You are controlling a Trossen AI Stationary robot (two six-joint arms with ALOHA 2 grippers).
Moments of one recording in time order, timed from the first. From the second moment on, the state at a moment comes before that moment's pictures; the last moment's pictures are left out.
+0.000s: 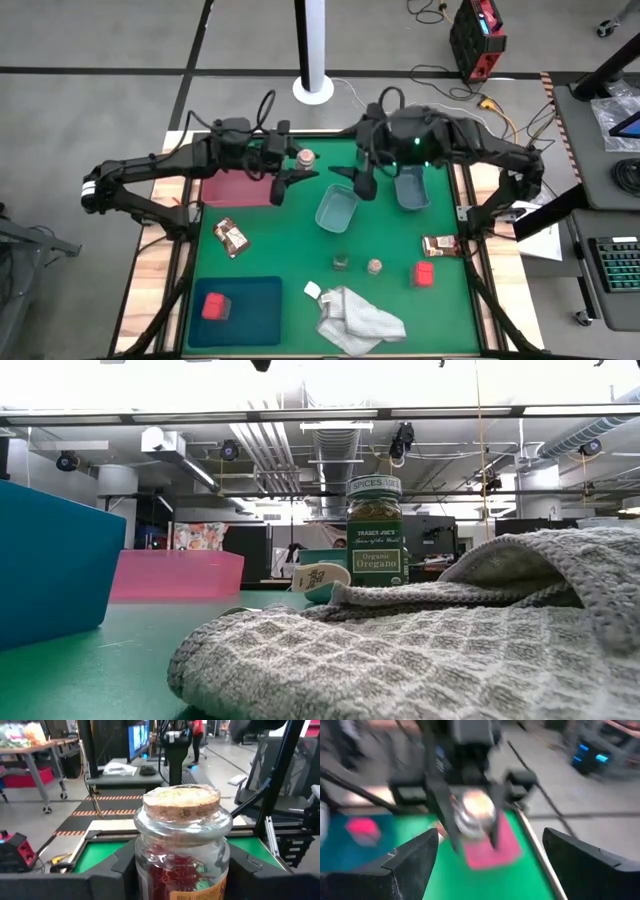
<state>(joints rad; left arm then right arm) 0.20 1.27 1.23 -0.09 0.23 0.06 0.01 1.64 2.12 -0.85 0.18 -0.04</state>
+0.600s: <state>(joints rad) 0.17 1.28 1.23 0.03 0.18 0.10 -0.04 1.75 2.12 -0.69 0.00 -0.03</state>
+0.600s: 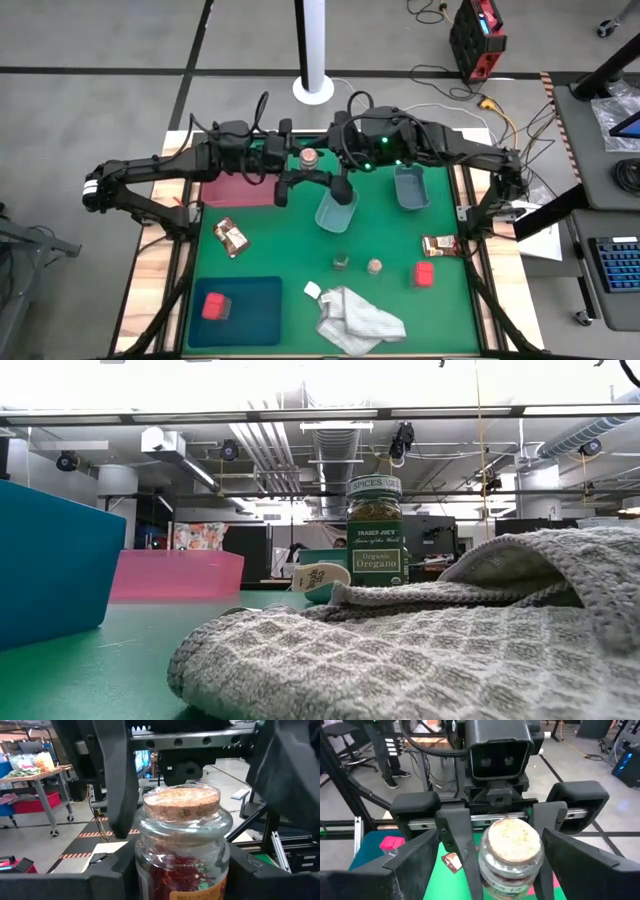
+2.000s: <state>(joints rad) 0.19 1.10 1.23 -0.24 -0.12 -0.16 -0.12 1.46 1.50 -0.42 0.09 0.14</state>
